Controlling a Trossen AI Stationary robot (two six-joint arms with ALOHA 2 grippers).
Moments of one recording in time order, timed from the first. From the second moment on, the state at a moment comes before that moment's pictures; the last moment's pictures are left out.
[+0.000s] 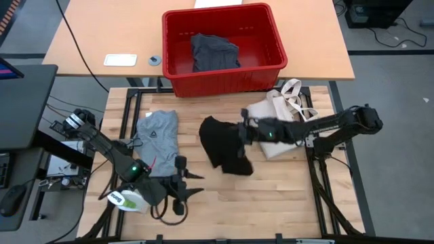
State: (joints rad) left arm -0.68 1.41 1.11 -0.15 -0.72 0.04; right arm 0.06 1.38 0.84 0.33 0.25 -0.29
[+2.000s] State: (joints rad) left arm -0.31 1.67 1.11 -0.24 -0.35 -0.07; right arm 0.44 1.88 0.84 0.38 0.66 -0.23
